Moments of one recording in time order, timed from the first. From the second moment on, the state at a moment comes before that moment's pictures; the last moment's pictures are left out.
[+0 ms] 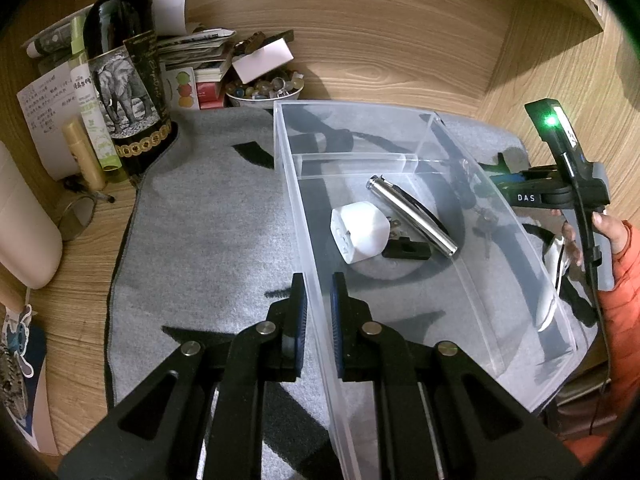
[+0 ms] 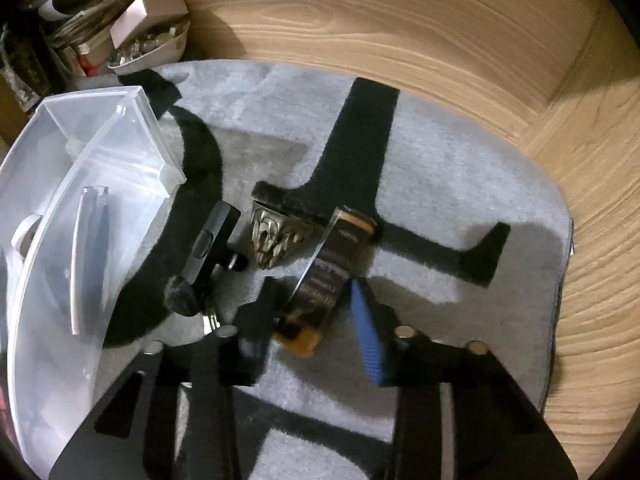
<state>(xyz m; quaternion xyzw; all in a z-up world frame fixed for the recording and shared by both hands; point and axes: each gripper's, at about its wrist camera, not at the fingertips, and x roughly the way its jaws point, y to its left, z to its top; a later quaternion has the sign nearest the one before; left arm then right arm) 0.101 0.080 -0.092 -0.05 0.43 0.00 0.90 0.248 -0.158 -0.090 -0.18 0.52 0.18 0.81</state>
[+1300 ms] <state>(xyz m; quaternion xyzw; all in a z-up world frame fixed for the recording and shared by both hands) 0.099 0.081 -0.092 -0.05 0.43 0.00 0.90 0.156 -0.099 0.034 -0.16 0.33 0.29 0.88</state>
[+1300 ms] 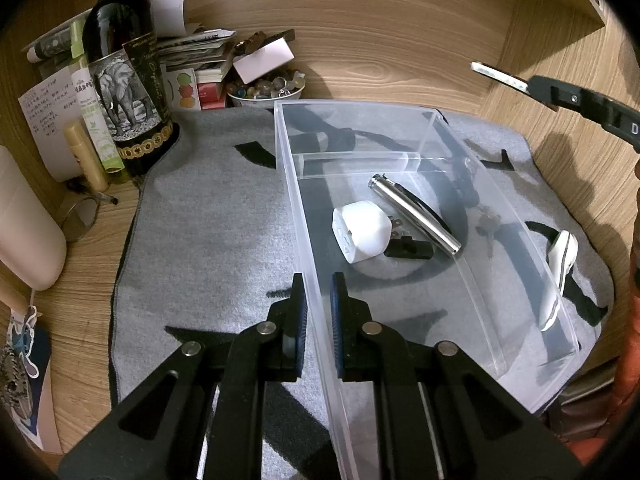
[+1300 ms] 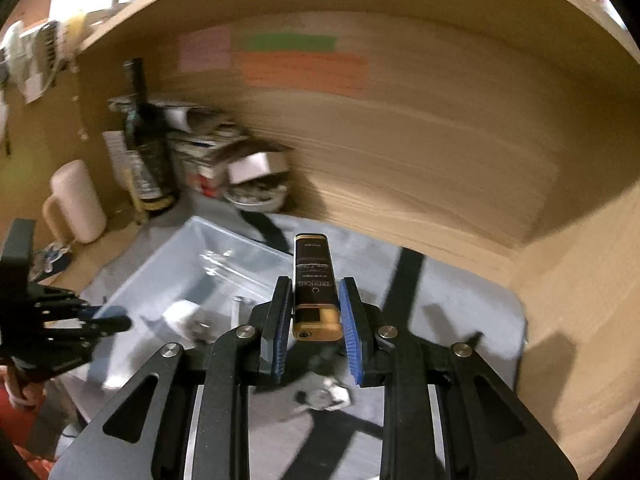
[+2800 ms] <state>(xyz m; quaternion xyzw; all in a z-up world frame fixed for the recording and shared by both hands) 0.099 0.081 -0.091 -0.04 0.43 0.00 0.90 0.158 -0.038 -0.035 -0.22 0.41 0.32 0.83</state>
